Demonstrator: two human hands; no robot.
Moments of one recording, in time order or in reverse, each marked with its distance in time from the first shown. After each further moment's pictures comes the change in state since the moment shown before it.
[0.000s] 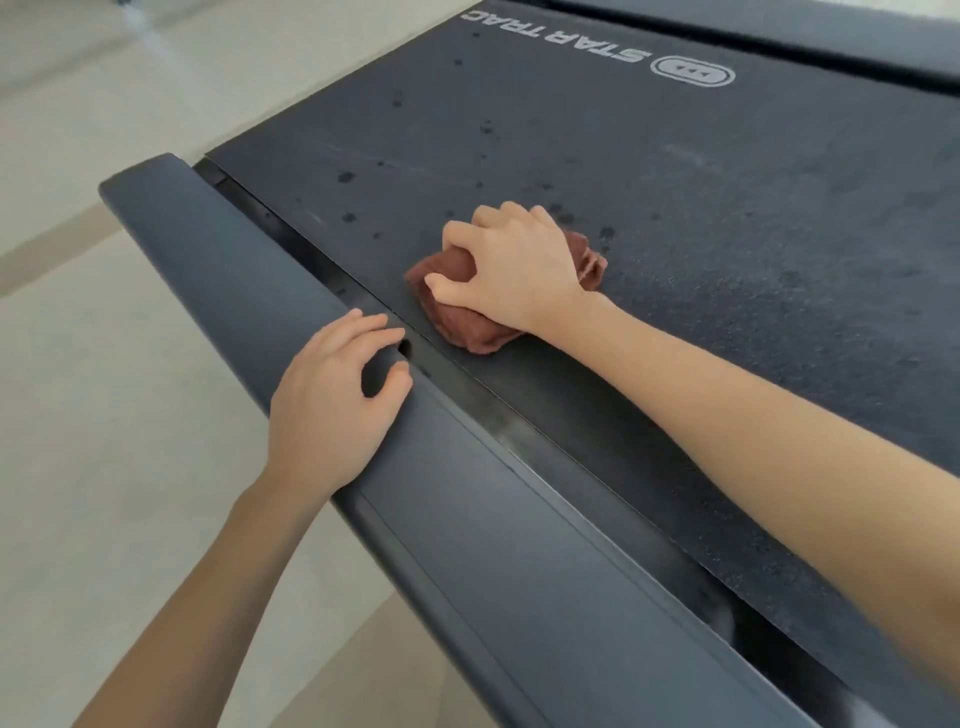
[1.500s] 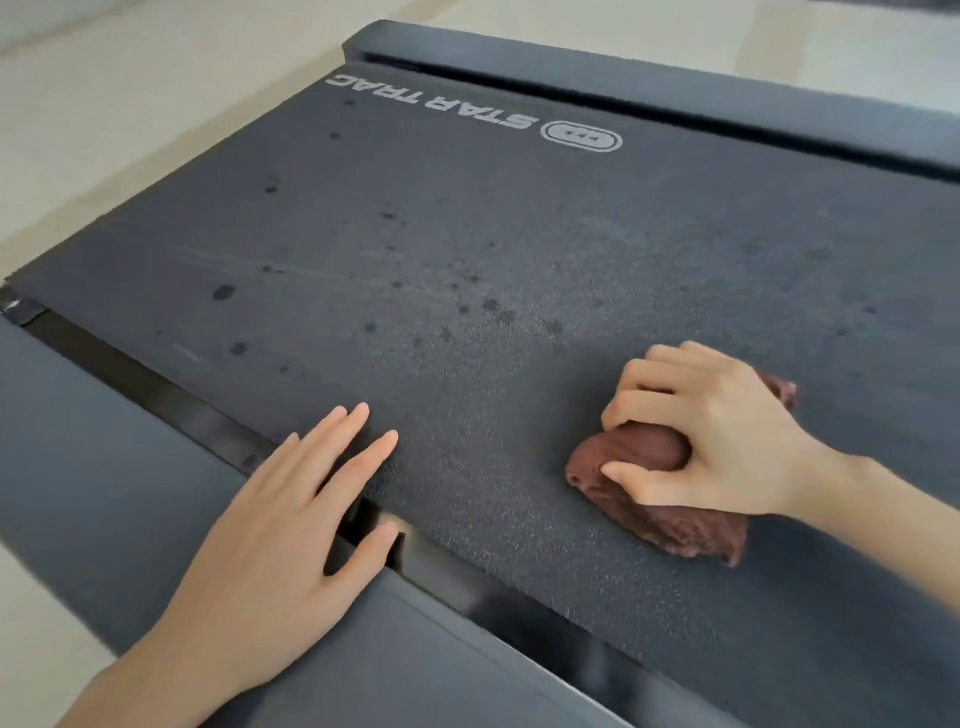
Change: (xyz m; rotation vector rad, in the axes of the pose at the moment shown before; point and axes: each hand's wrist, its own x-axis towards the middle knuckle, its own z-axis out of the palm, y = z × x) left_hand 0.063 -0.027 0.000 0.052 -0.398 0.500; right_hand -0.103 0.073 -0.080 0.006 -0.106 -0.035
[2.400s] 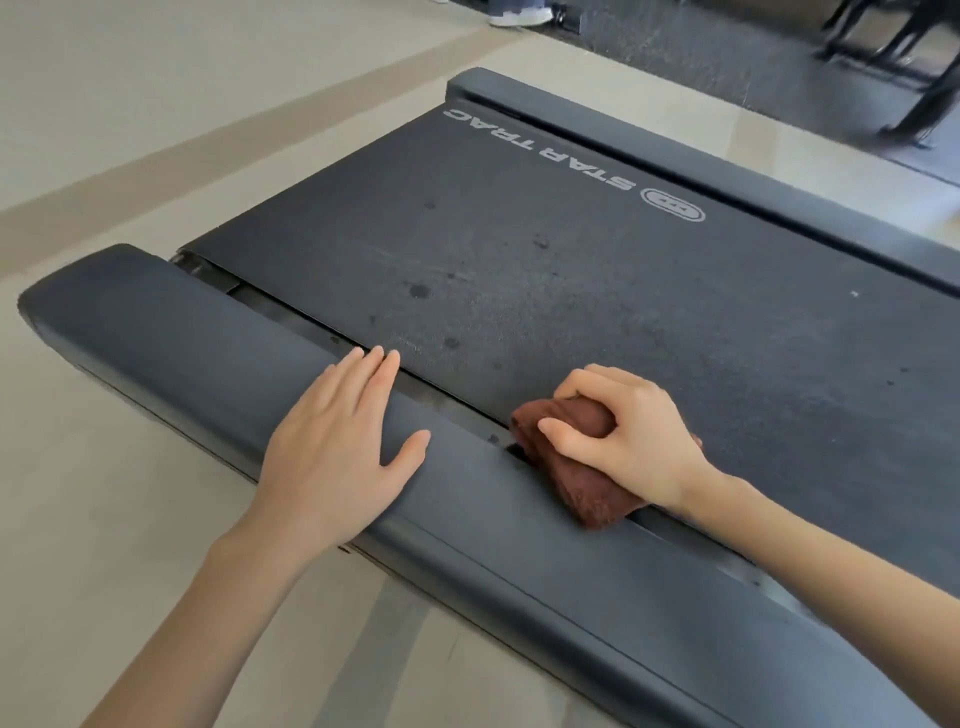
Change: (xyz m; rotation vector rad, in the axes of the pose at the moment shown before) left_hand -0.019 -0.161 -0.031 -0.034 0.210 -0.107; right_hand 0.144 -0.165 0.061 0.144 0.025 0.480
